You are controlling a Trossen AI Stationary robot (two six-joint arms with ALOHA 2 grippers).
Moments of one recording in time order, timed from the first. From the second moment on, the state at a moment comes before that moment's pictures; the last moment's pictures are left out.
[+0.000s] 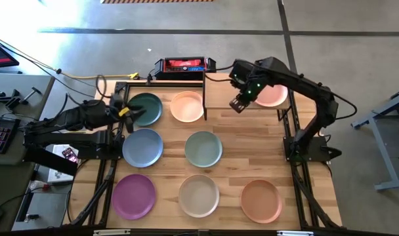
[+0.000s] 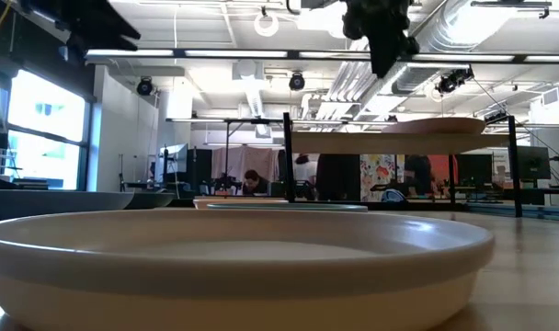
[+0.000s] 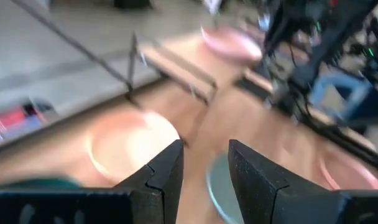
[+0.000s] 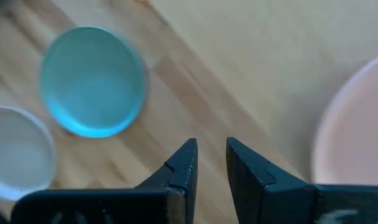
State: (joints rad) left arm 0.13 0.41 0.66 -0.61 -0.30 -0.46; right arm -0.40 1.65 1.84 -1.51 -0.07 0.35
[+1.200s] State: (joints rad) left arm -0.10 0.91 0.66 -0.79 0.07 -1.08; right arm 0.08 1.66 1.85 -1.50 0.10 0.90
